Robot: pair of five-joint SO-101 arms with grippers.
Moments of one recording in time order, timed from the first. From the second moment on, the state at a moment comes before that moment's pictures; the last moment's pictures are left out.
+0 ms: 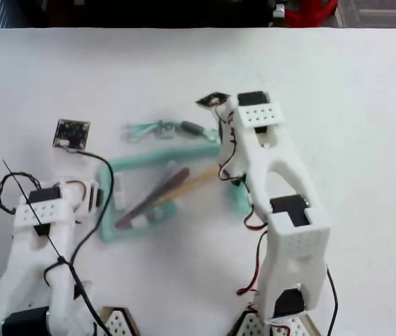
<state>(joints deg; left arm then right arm) -16.1 -27.8 63.0 40.8 -15.5 -13.4 27.8 -14.4 94.7 27.3</state>
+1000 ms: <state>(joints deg) -16.0 -27.8 63.0 40.8 -15.5 -16.7 39.3 -20.6 95.6 29.3</state>
